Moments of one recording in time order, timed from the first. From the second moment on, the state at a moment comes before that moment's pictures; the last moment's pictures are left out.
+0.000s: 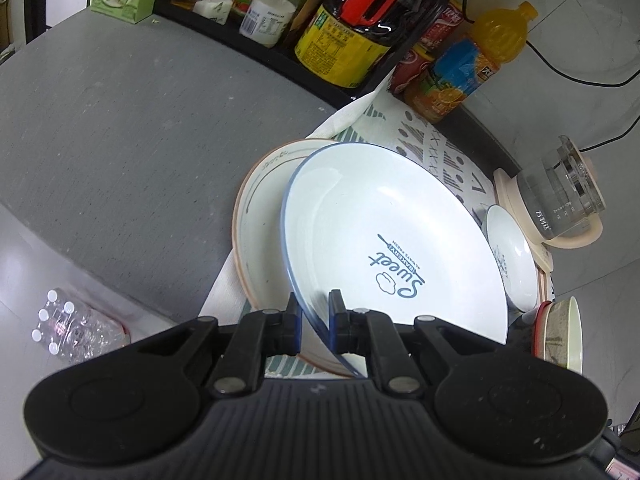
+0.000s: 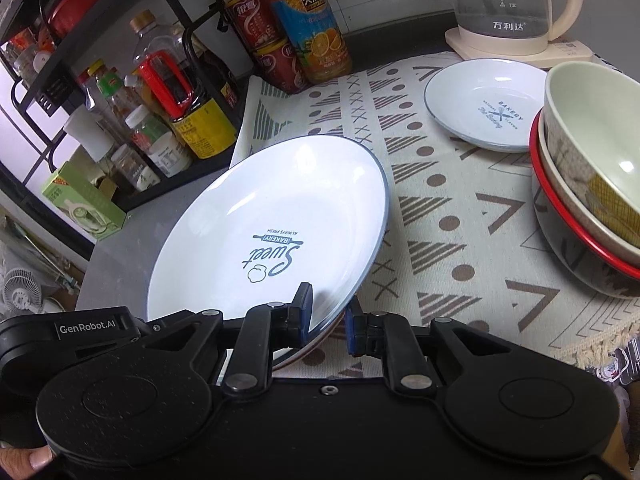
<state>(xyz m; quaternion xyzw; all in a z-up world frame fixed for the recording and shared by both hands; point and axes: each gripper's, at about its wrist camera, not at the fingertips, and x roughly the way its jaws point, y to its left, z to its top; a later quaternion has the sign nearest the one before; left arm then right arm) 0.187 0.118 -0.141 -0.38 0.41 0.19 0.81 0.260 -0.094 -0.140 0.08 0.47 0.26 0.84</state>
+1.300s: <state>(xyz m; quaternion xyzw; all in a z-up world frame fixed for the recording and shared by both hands) 0.203 0.140 -0.137 -0.36 0.46 0.22 0.78 0.284 -0.085 -0.154 0.09 0.51 0.24 0.82</state>
